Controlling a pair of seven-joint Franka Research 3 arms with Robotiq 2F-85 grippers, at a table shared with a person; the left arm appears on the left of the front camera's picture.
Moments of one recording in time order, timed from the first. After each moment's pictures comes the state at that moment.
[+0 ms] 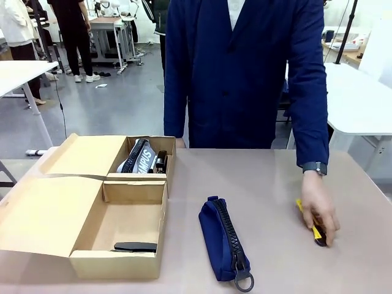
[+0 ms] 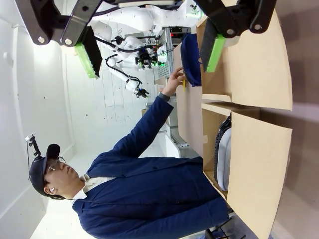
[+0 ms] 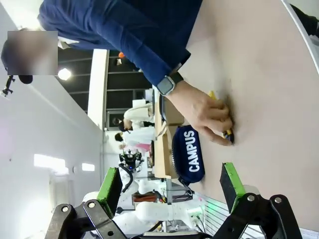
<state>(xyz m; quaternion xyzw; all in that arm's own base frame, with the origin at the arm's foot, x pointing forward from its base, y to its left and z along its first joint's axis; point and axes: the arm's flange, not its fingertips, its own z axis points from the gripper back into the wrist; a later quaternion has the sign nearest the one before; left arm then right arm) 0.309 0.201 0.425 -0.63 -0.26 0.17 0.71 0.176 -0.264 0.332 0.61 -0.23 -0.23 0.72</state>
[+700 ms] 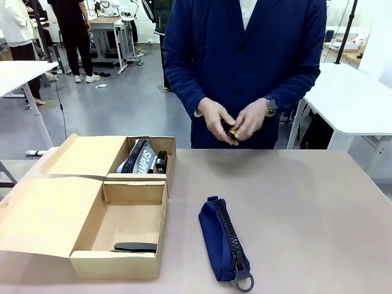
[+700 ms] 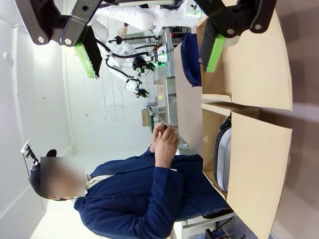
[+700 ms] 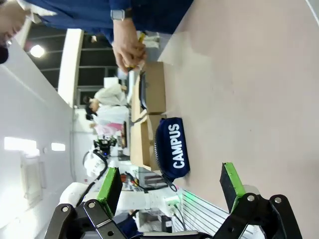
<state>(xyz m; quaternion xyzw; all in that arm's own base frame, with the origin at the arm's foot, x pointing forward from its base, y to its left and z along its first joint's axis) 0.309 0.201 0.424 -0.63 -0.26 0.17 0.71 0.239 -0.227 0.374 0.56 -0.20 -0.17 0.79</state>
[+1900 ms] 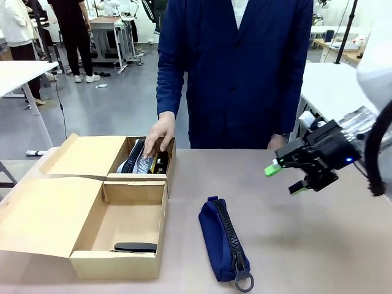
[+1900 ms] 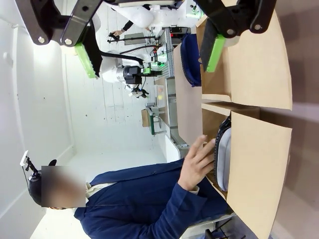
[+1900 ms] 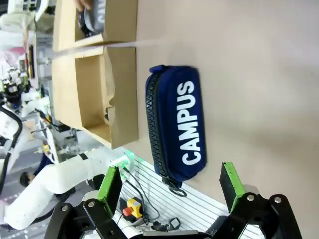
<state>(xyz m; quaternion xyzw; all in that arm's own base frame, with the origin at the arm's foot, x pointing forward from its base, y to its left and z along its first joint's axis) 0.310 0.201 0.425 -0.63 -0.26 0.17 0.71 0.342 0.118 0.430 0.37 -0.04 0.00 0.93</state>
